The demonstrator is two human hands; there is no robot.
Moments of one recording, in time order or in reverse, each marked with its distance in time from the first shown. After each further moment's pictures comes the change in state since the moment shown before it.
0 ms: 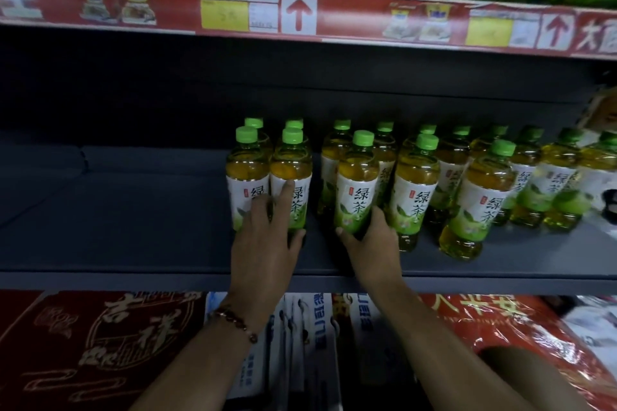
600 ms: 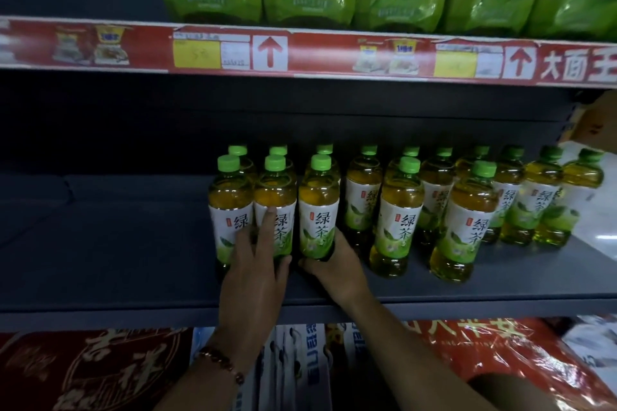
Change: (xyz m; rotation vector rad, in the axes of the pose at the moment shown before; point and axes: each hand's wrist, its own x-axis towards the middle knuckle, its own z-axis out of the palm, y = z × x) left_hand -0.002 0.003 0.012 -0.189 0.007 -0.042; right_hand 0.016 0.002 0.027 0.428 -0.303 -0.032
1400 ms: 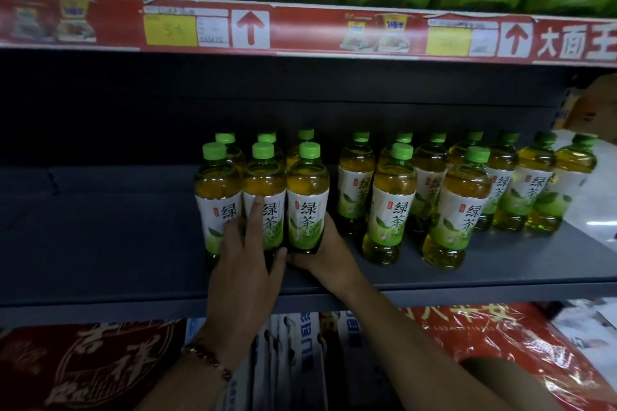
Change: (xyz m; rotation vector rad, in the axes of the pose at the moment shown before) left_hand -0.002 0.008 -0.005 0.007 -0.020 -0.027; right_hand 0.010 0.004 -0.004 -0.043 -0.094 -0.017
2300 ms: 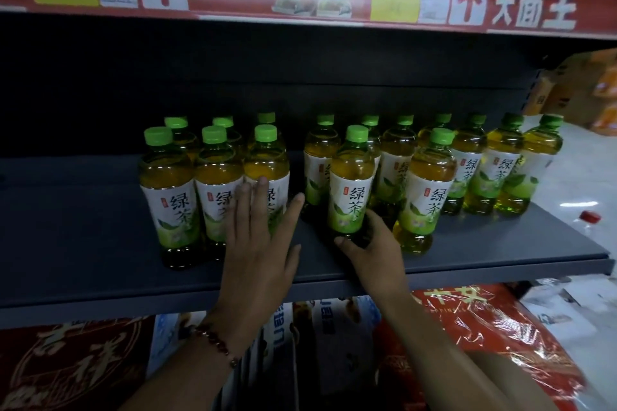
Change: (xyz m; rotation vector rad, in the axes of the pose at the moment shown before) left_hand 0.008 0.044 0.043 0.254 0.011 0.325; right_hand -0.051 0.014 -0.094 -0.252 0.378 0.076
